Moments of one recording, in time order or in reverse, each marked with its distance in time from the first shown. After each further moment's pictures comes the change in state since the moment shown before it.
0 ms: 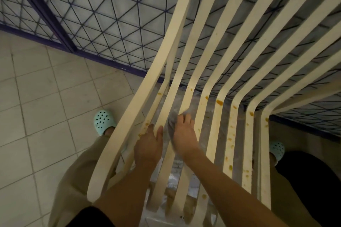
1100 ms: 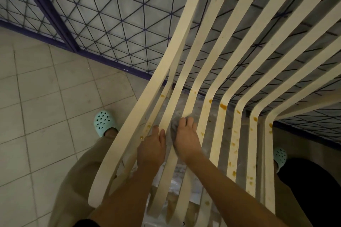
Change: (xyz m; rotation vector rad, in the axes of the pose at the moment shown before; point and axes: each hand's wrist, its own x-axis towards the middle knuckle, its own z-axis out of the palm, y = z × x) left_hand 0.004 -0.004 0.005 0.025 0.028 0.112; right_hand 0.005 0.002 0.005 -0.051 -0.006 -0.053
